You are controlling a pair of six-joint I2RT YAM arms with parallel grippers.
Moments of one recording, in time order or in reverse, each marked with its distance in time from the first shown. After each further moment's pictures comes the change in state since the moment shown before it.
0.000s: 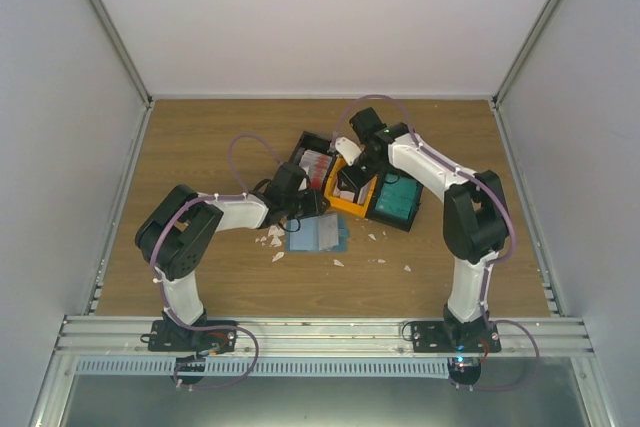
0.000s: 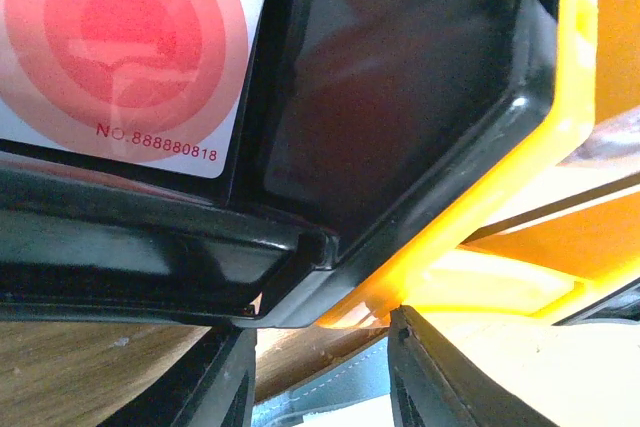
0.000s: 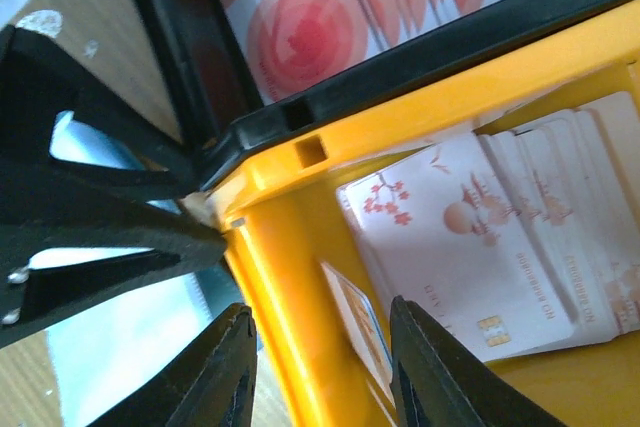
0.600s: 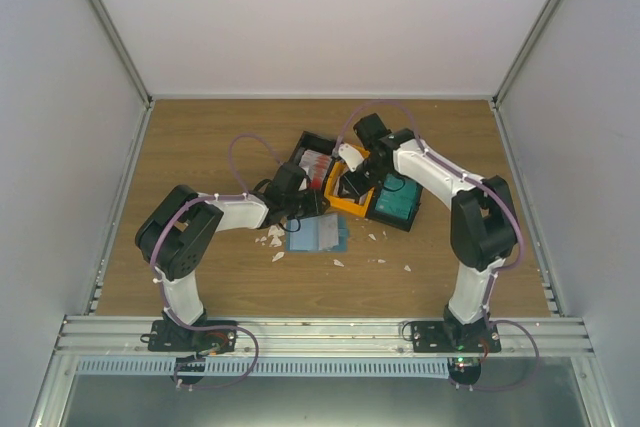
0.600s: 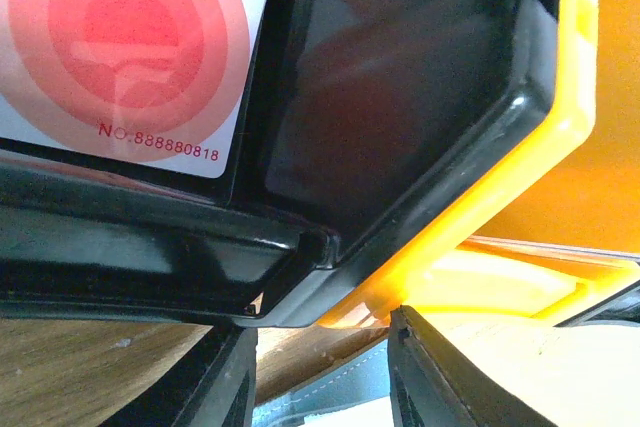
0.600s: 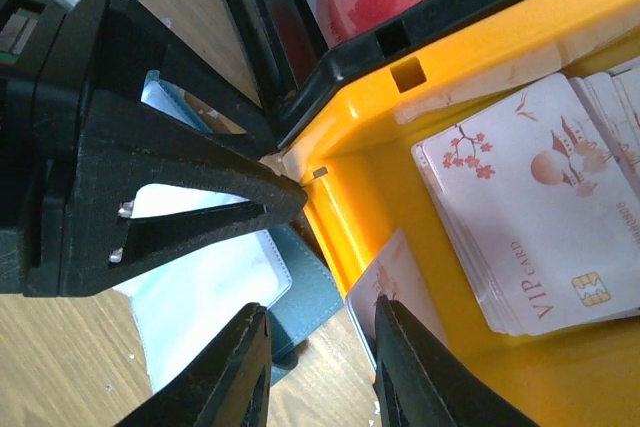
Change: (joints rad) left arm 0.000 0.000 0.000 0.000 -0.007 0.000; right arm 0.002 -0.075 -0.094 0.000 -0.096 0.061
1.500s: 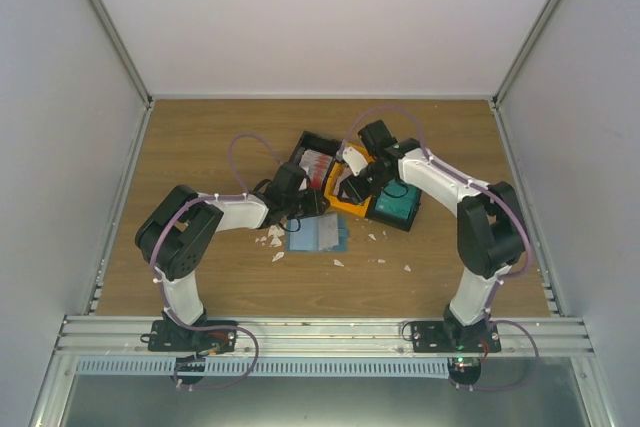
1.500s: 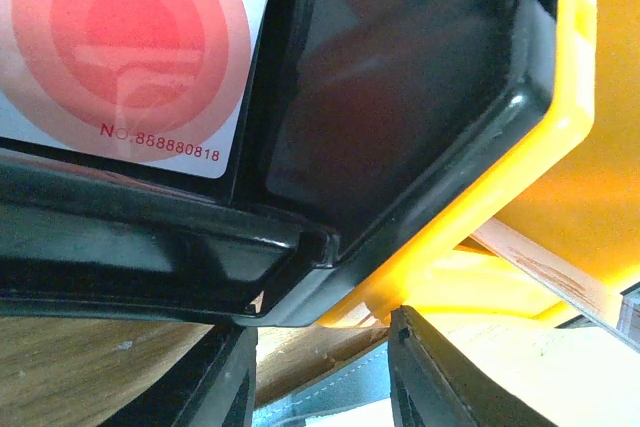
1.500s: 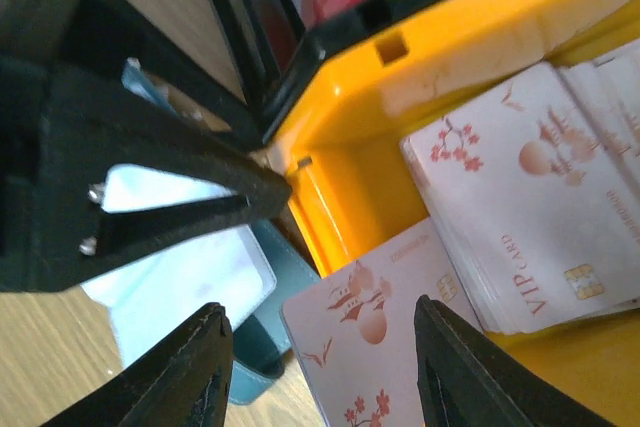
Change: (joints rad) left arm 0.000 0.000 0.000 0.001 -0.004 0.003; right arm -0.012 -0.071 -0.115 0.130 -0.007 0.040
